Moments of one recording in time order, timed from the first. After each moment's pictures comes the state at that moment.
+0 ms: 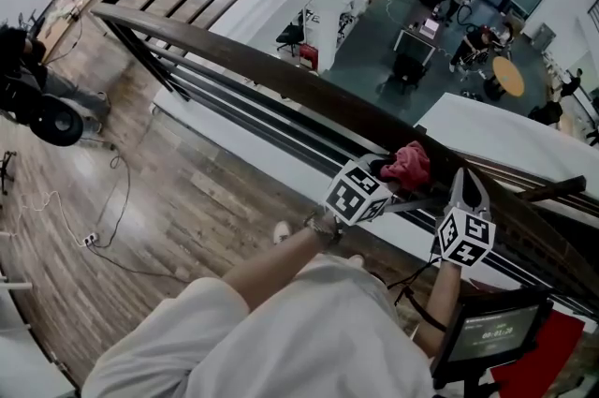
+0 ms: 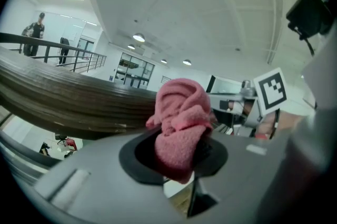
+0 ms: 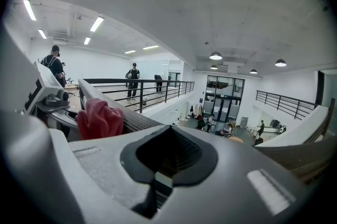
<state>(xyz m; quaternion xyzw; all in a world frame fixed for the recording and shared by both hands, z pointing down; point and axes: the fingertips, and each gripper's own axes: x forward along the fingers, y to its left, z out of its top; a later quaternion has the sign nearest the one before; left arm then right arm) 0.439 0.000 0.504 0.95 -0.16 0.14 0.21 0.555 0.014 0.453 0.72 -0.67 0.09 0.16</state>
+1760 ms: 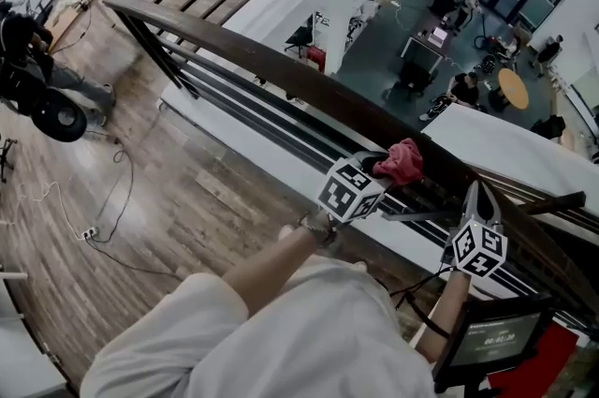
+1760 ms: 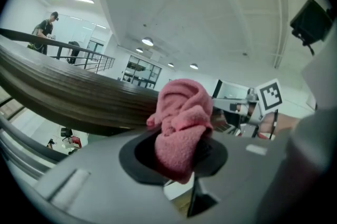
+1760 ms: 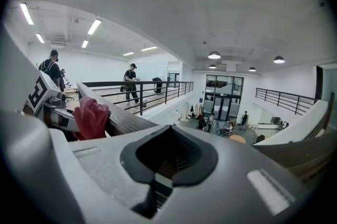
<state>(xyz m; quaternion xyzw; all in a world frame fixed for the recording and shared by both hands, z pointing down) 0.380 -0.033 0.502 0.95 -0.20 0.12 0.22 0.553 0.012 0.447 0.73 -0.66 0.10 0.14</state>
